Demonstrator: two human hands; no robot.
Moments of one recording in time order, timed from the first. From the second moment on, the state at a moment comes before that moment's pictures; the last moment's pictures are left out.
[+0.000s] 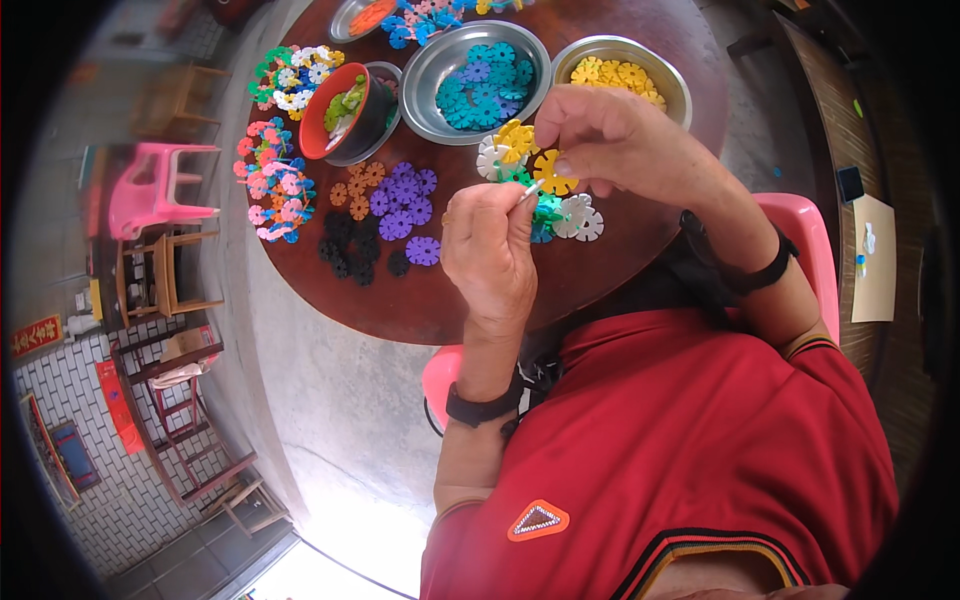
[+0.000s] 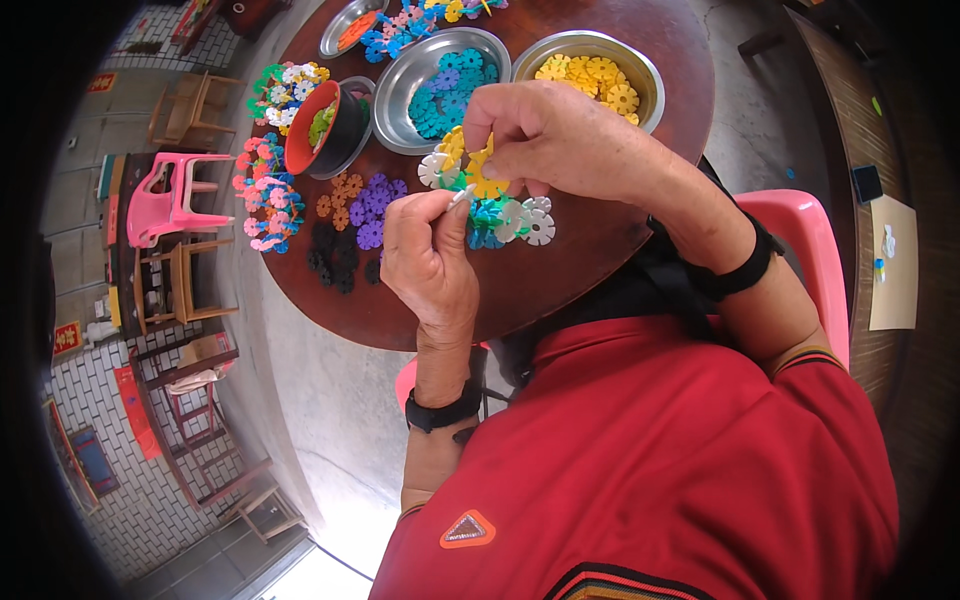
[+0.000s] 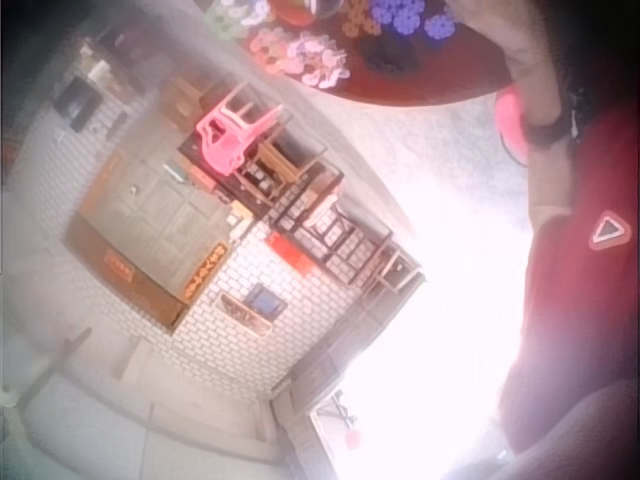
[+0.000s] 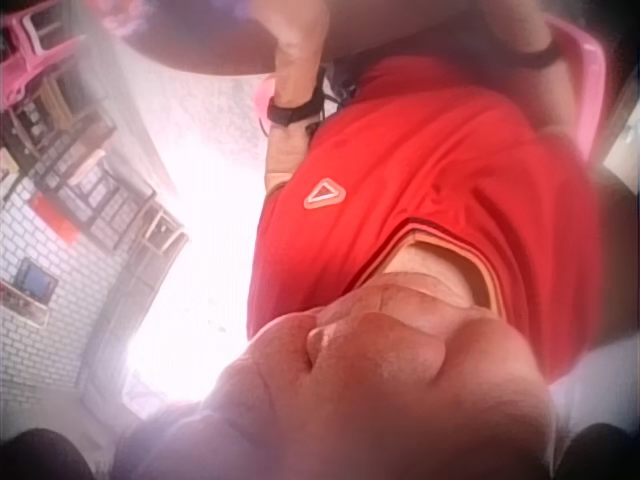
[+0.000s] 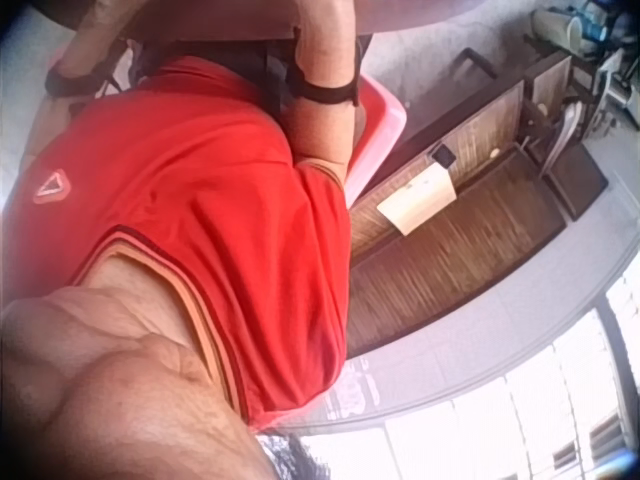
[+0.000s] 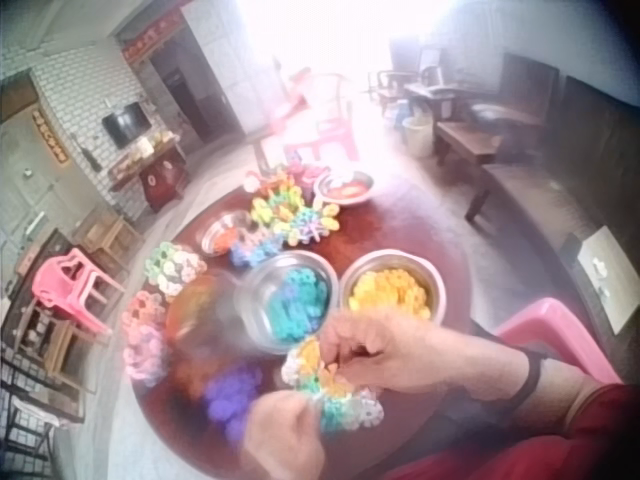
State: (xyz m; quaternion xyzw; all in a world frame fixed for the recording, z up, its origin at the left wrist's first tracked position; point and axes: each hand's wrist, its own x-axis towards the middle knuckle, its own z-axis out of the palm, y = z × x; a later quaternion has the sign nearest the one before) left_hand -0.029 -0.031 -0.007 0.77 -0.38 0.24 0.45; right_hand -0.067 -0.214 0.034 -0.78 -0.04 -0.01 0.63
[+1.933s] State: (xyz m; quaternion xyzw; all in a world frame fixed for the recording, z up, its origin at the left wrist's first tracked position) left_hand -0.025 -0.027 -0.003 0.74 -0.16 -0.05 0.65; right_hand -0.042 -0.277 -0.032 -0.97 0.05 -0.15 0.17
